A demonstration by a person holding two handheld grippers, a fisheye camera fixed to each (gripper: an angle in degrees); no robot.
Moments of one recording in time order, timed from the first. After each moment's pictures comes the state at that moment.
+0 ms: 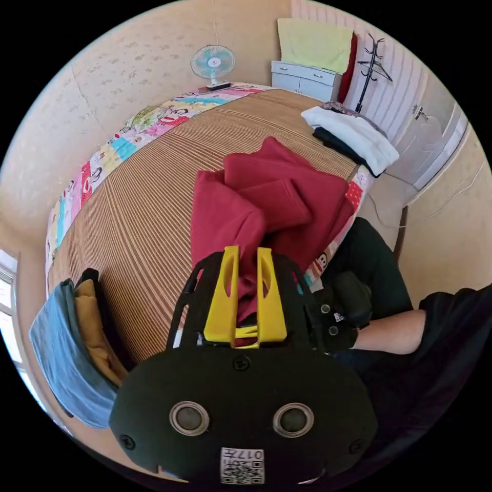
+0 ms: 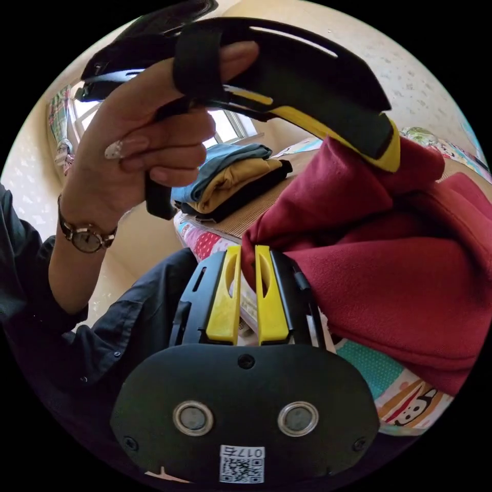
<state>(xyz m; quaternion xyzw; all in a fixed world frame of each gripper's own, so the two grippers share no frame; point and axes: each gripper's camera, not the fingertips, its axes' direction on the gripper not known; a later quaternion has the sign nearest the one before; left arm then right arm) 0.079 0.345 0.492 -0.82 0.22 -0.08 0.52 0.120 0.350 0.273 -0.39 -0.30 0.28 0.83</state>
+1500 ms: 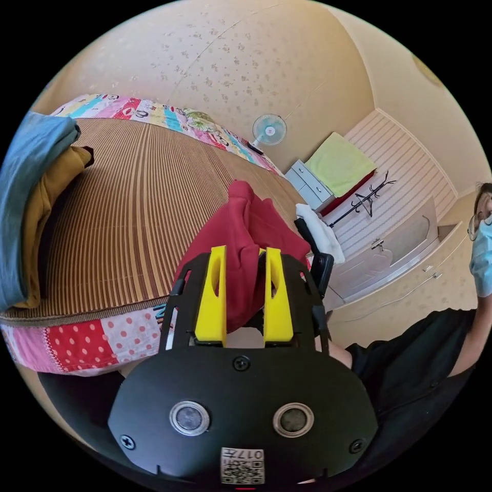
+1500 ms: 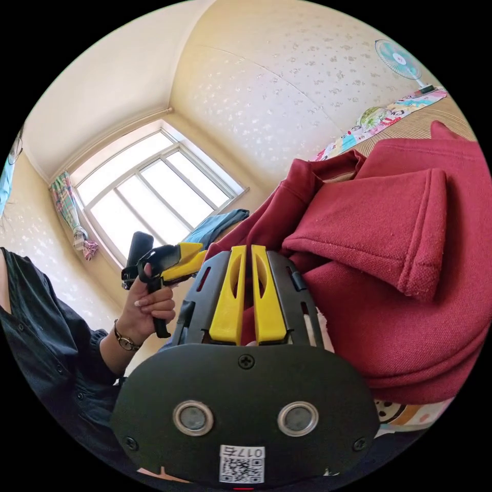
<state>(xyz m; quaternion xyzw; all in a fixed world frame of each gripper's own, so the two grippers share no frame) 0.031 0.482 0.319 -0.73 0.12 -0.40 0.55 0.283 0.270 0.281 -0.26 -0.24 0.45 0.82</state>
